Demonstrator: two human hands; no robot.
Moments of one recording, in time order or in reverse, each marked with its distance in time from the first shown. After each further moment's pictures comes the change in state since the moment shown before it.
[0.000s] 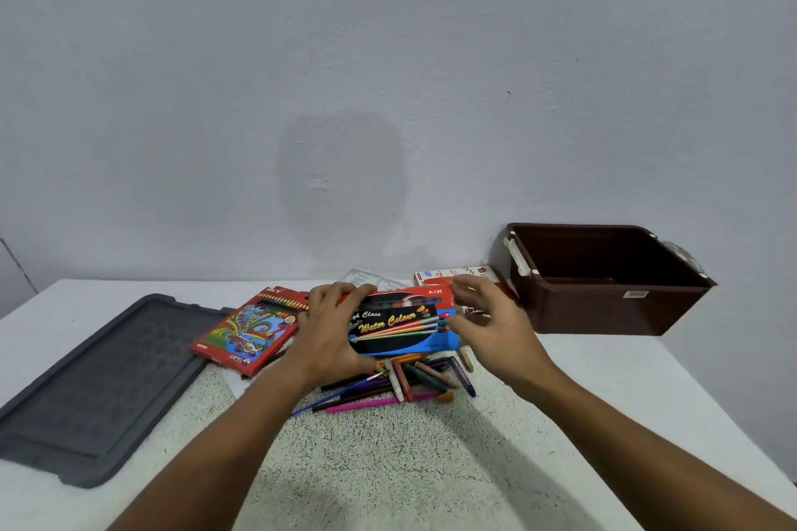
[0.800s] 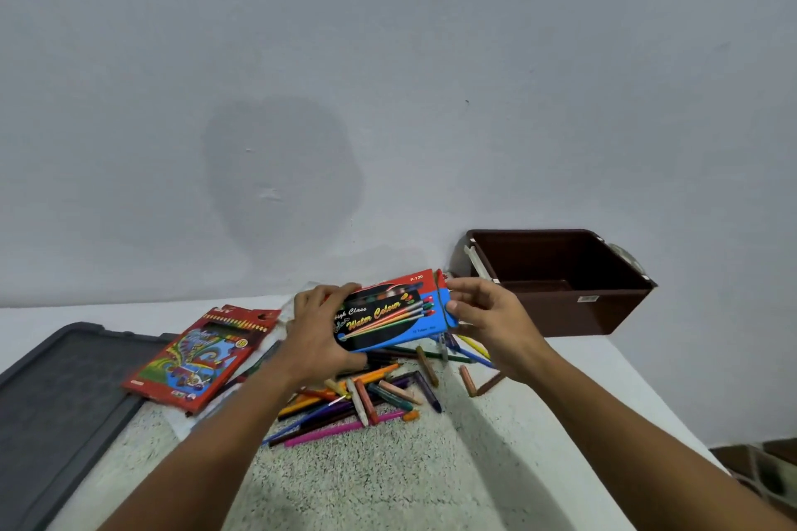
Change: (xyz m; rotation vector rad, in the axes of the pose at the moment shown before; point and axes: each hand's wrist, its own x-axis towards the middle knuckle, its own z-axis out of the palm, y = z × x) left_hand 0.042 0.021 0.006 -0.246 -0.060 -0.011; right_hand 0.035 0.013 -0.042 0.344 0.060 0.234
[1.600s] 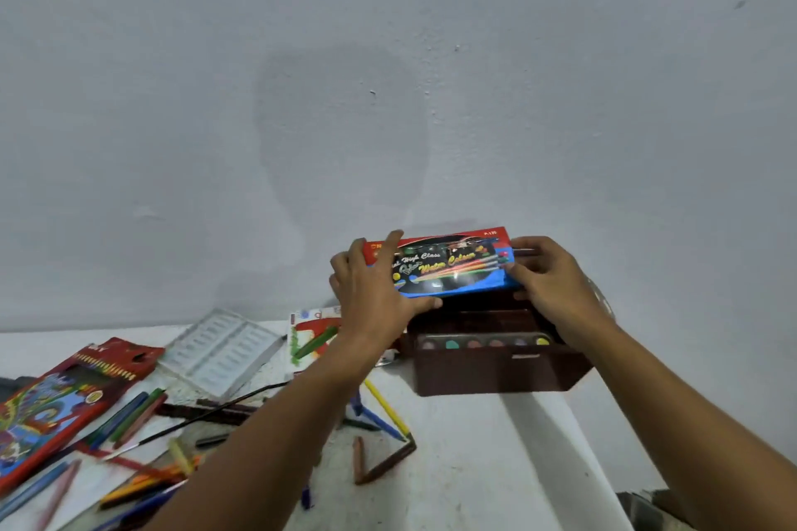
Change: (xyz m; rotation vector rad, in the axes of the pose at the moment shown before) left_hand 0.173 0.178 0.132 0.057 0.327 -0.108; right_hand 0.138 -0.016 -0.222 -0.325 0.230 -0.103
